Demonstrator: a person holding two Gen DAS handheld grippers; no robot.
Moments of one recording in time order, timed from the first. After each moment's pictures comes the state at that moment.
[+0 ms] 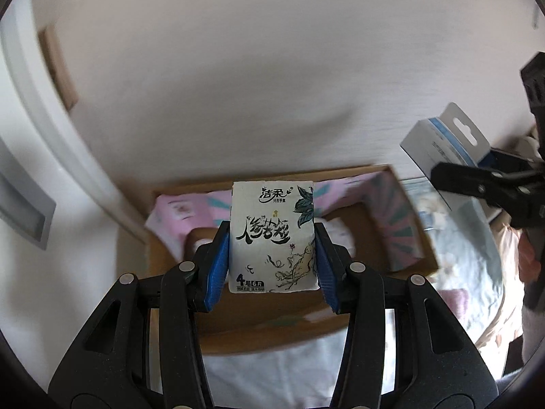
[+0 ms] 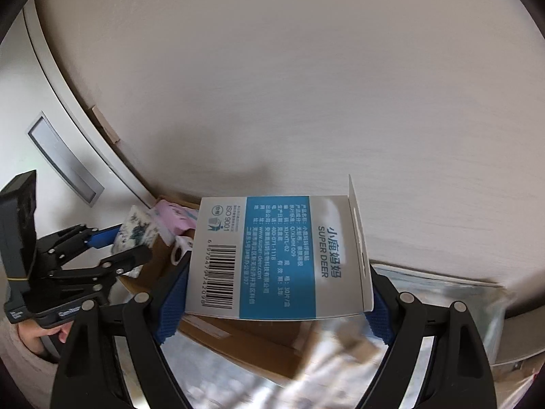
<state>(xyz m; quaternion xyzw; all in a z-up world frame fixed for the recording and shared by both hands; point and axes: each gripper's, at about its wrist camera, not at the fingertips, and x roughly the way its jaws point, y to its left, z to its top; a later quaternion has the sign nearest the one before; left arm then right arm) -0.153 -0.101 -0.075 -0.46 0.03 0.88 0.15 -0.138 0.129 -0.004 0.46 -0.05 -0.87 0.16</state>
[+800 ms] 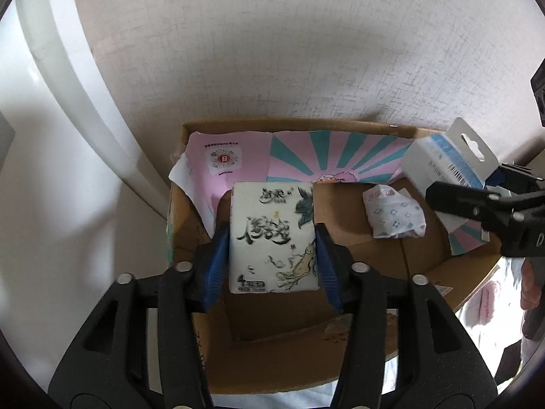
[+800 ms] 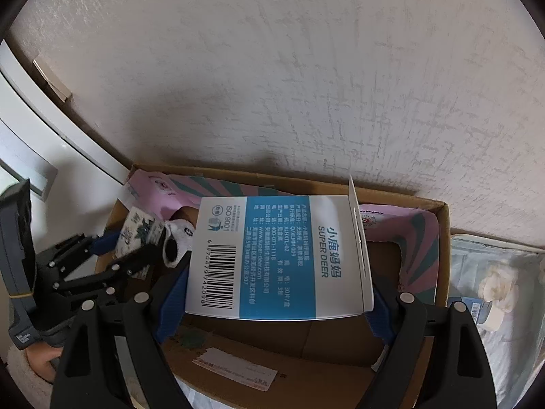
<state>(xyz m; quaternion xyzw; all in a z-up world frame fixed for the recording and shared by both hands) -0.184 -0.150 -0.149 -0.52 0.01 0.85 0.12 -0.180 0.056 -0.091 0.54 -0.05 -0.83 0.13</state>
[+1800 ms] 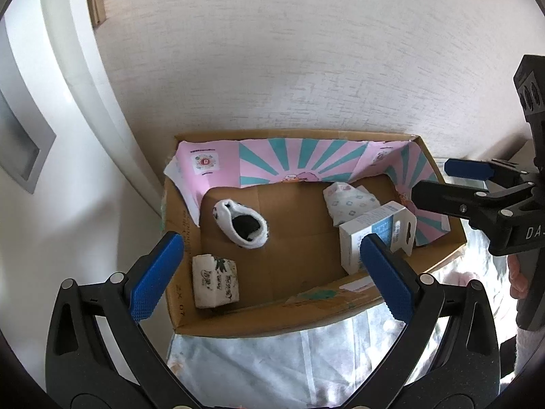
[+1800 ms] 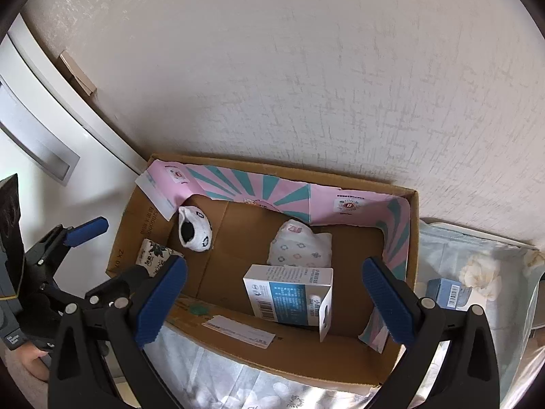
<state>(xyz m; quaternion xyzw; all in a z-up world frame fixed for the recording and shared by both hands) -0.142 -0.140 -0.103 -0.49 0.00 0.86 0.14 -0.151 0.063 -0.054 0.53 -0.04 -0.84 0.13</state>
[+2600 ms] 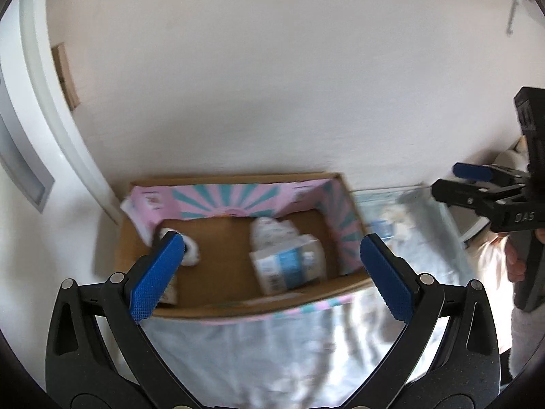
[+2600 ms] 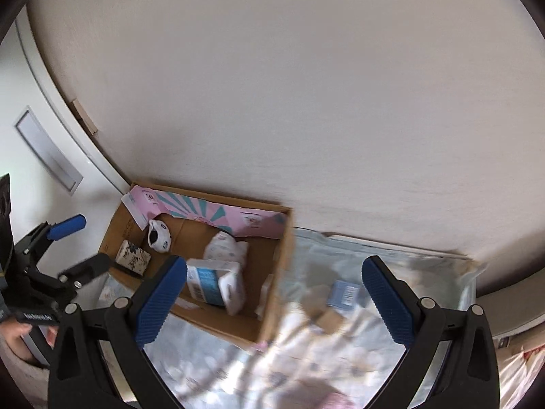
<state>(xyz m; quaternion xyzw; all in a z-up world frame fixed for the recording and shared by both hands) -0.089 -0.050 -0.027 -0.42 -0.01 0.89 0.15 -0.093 0.191 0.019 0.46 -0.02 -0.88 0.11</state>
